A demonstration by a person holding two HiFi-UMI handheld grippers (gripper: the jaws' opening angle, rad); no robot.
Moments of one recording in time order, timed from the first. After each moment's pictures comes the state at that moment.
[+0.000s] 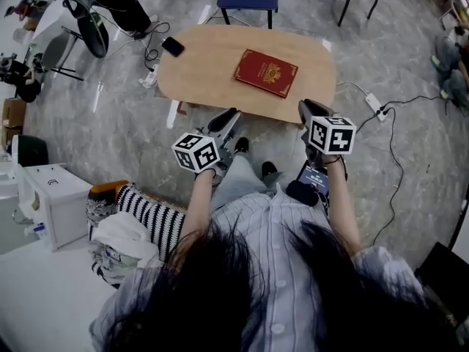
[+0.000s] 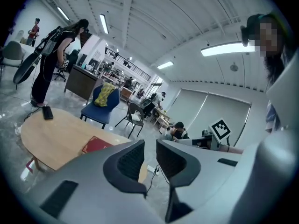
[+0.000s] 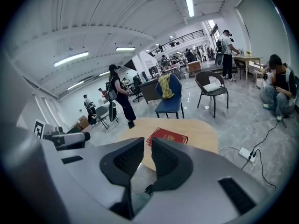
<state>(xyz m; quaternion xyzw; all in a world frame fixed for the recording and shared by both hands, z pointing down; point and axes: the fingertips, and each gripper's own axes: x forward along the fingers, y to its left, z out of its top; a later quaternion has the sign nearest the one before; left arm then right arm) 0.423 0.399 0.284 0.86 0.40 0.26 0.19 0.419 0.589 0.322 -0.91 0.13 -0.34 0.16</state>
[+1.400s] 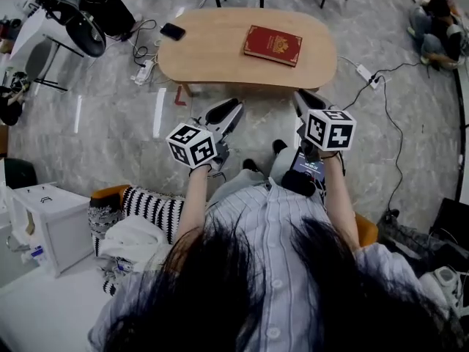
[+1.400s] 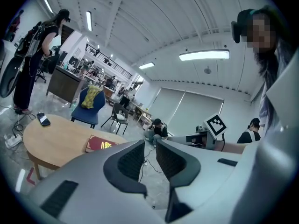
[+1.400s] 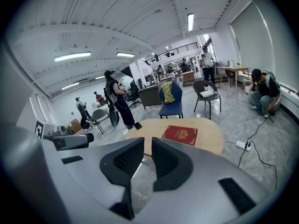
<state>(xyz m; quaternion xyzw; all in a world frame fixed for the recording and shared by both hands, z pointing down) 0.326 0.255 0.264 0.81 0.51 0.22 0.17 0.309 0.415 0.290 -0.94 0.08 -0.30 0.15</state>
